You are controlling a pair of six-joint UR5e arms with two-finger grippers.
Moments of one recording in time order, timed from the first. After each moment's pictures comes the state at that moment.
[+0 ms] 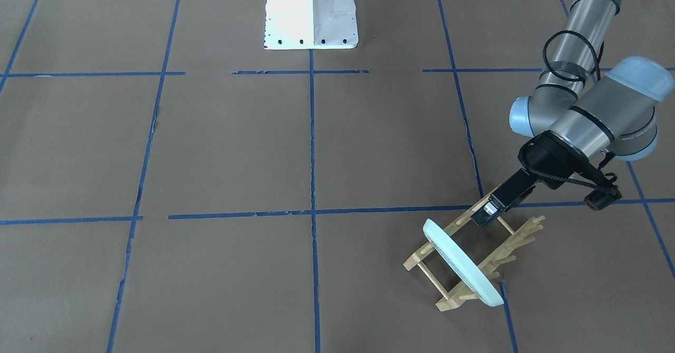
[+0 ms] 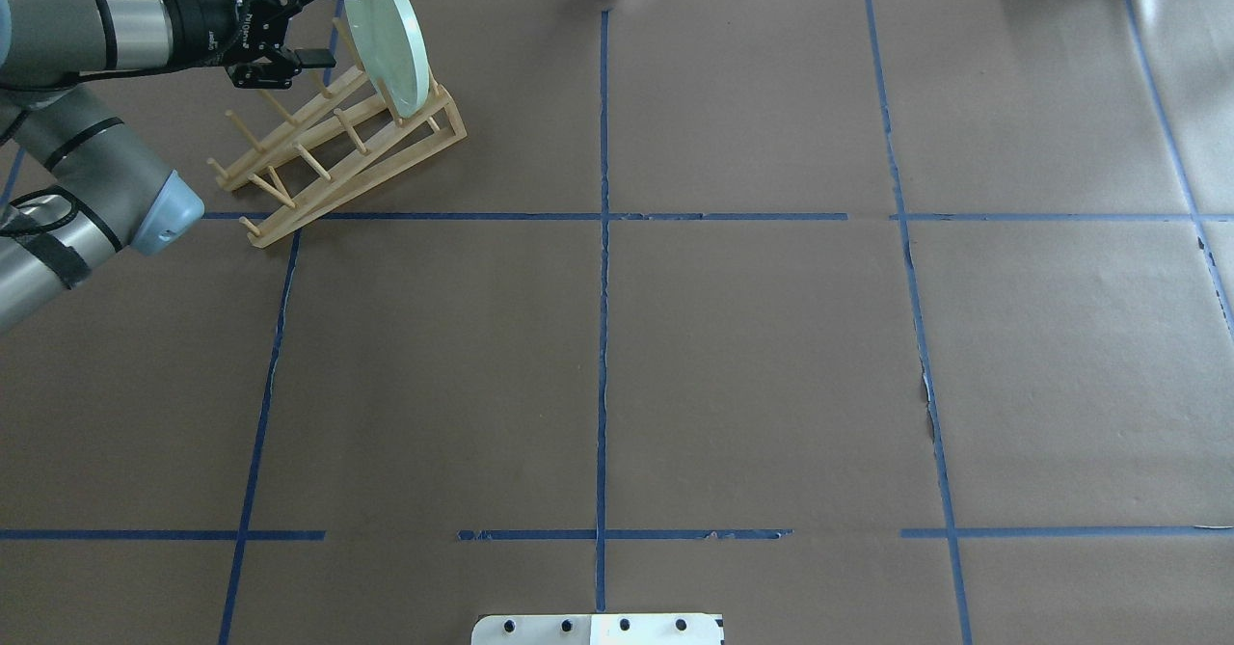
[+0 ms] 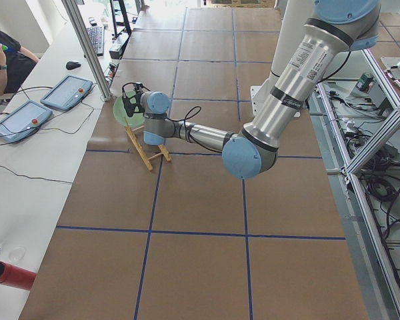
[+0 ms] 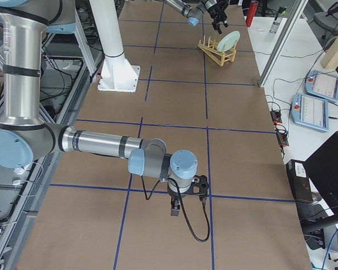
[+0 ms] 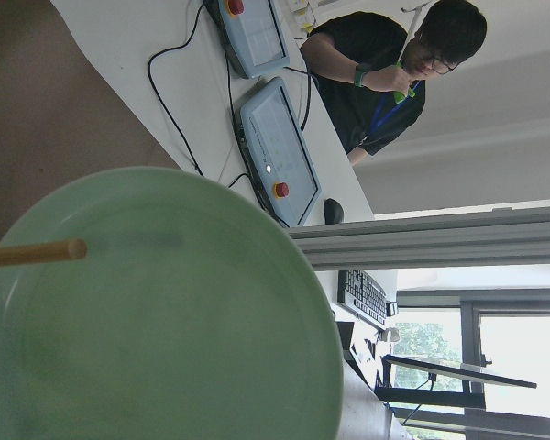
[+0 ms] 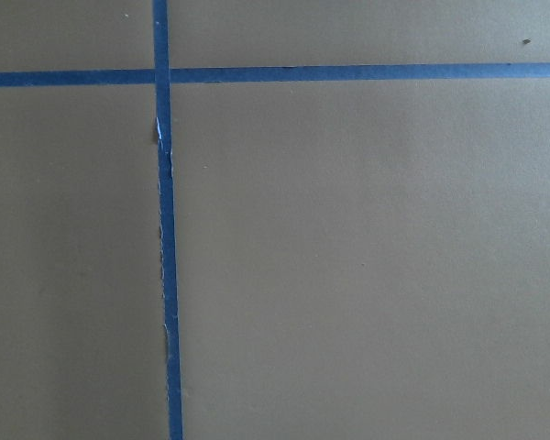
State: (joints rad) left arm -1.03 -2.09 -1.23 -2.98 -2.12 -1.83; right arm 1.62 -1.68 1.60 -1.60 2.30 -0.07
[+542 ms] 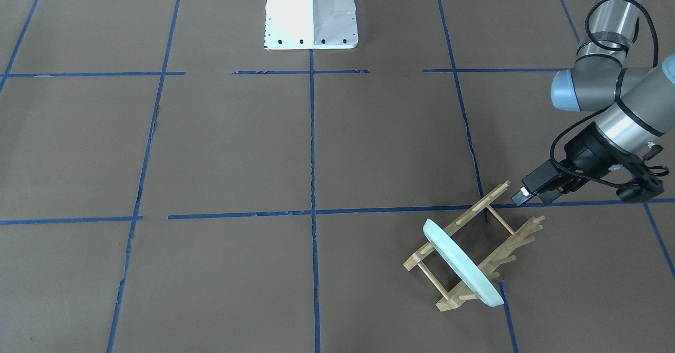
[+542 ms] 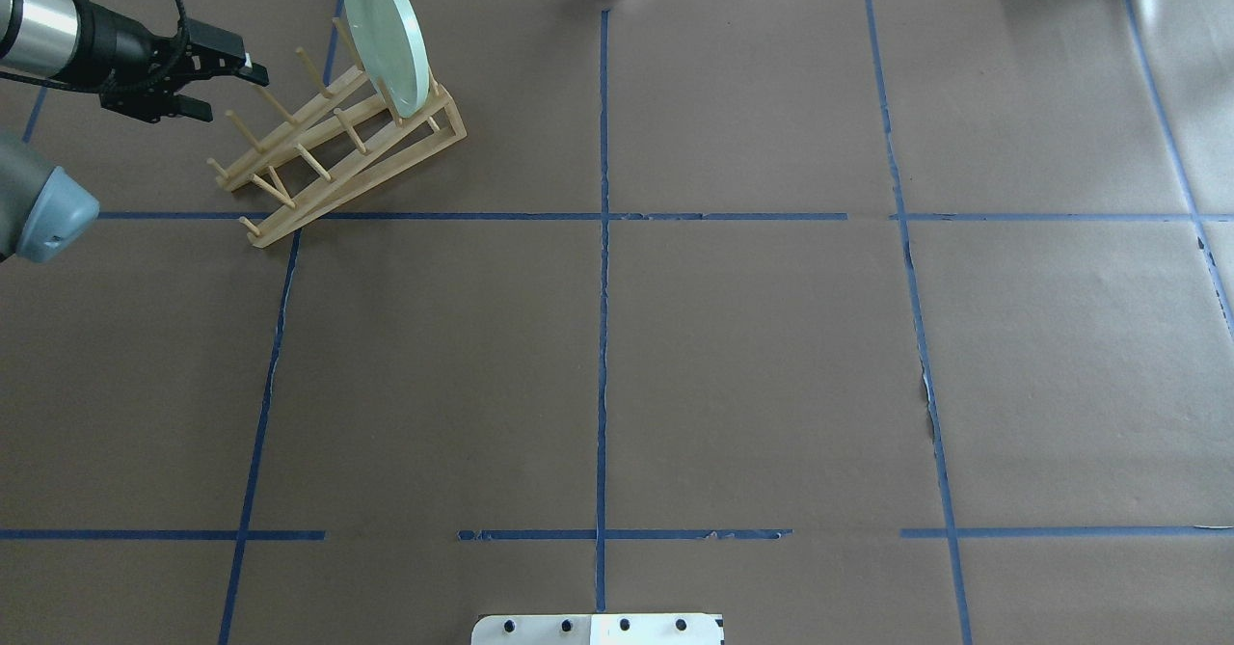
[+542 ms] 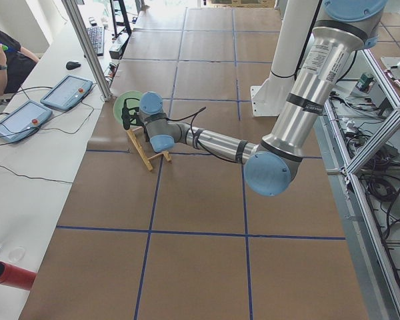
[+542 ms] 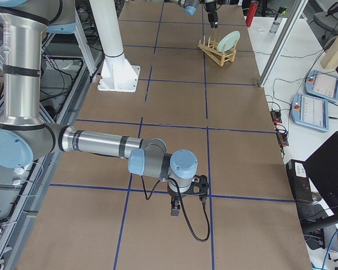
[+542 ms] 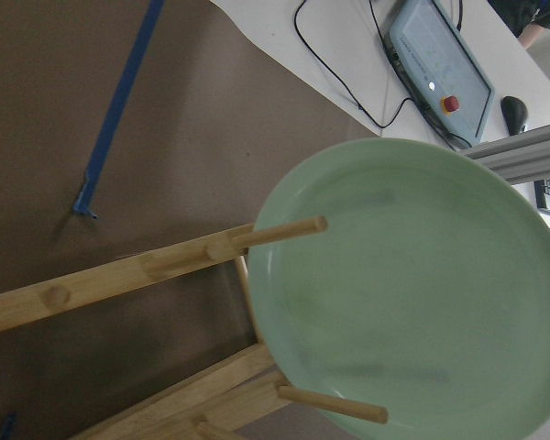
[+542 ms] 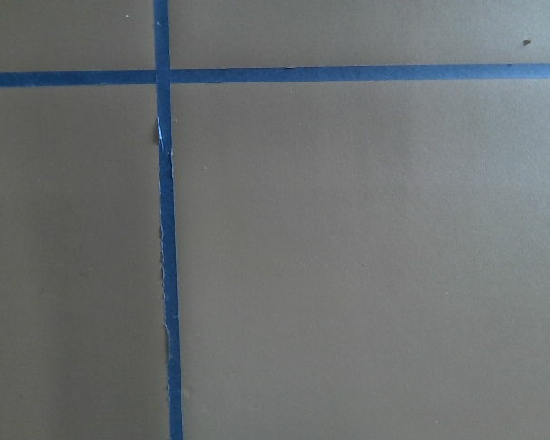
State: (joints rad) left arm -1.12 -1.91 -1.43 -2.42 -2.30 -1.18; right arm 1.62 -1.68 1.60 -1.60 2.30 -0.07
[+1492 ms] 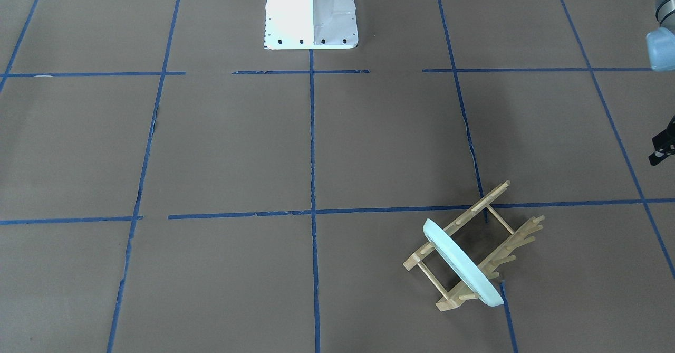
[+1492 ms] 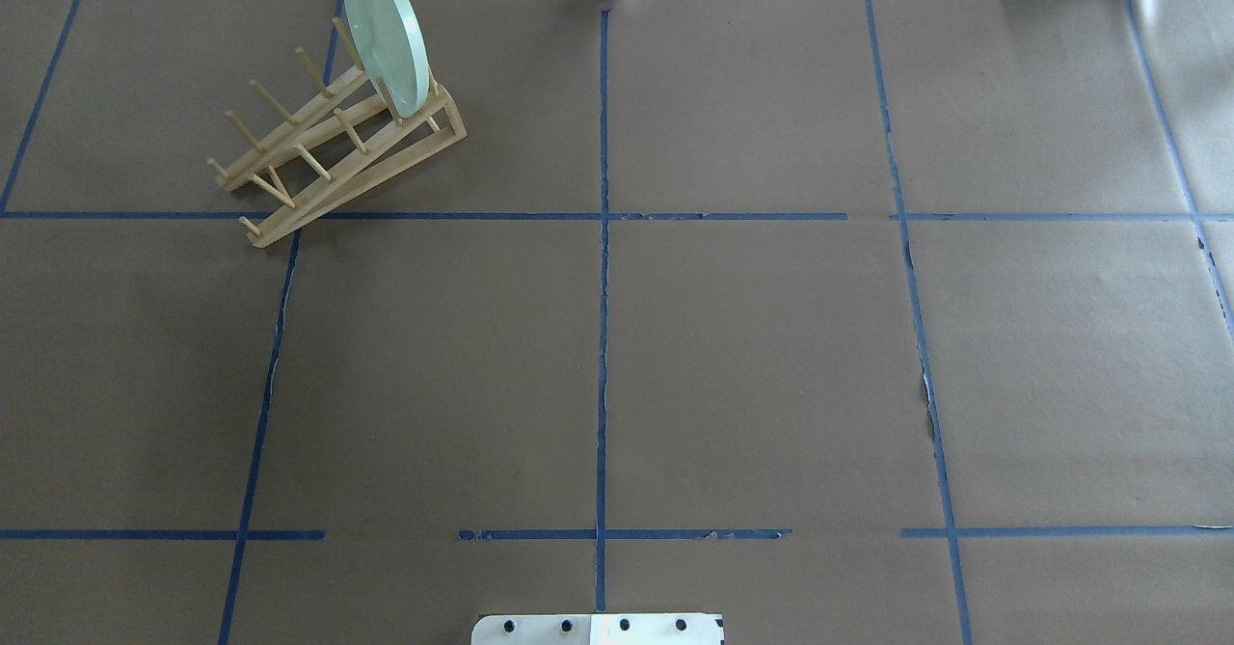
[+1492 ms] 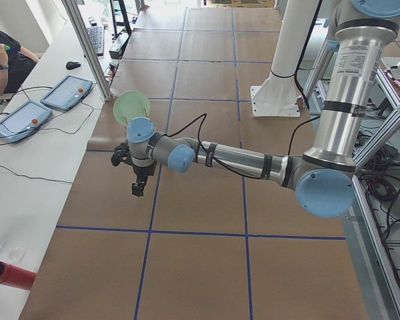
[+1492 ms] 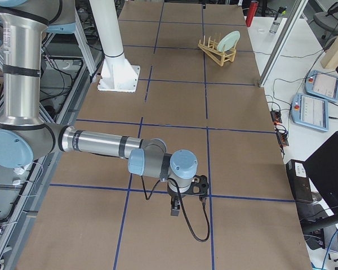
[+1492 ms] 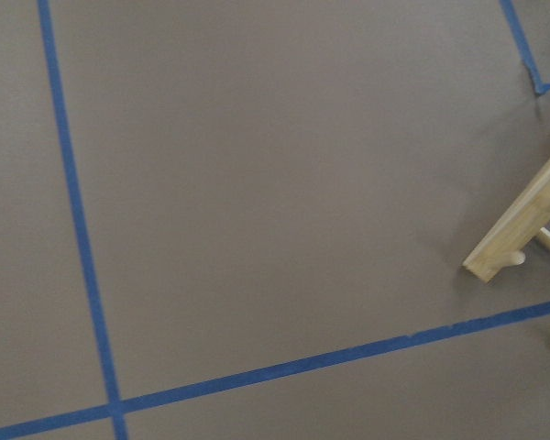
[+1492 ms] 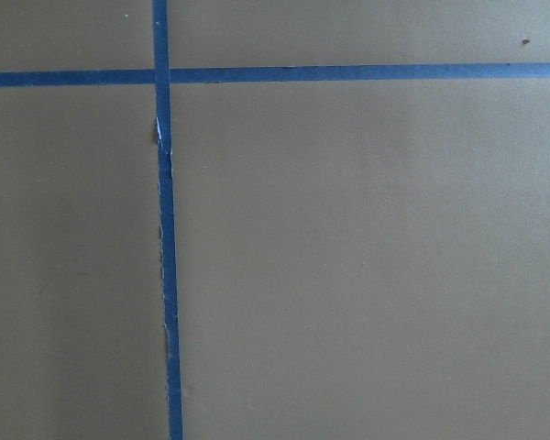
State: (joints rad) left arm -1.41 -1.73 -1.57 -1.72 -2.26 -0.02; right arm 1.62 -1.68 1.60 -1.60 2.30 -0.07
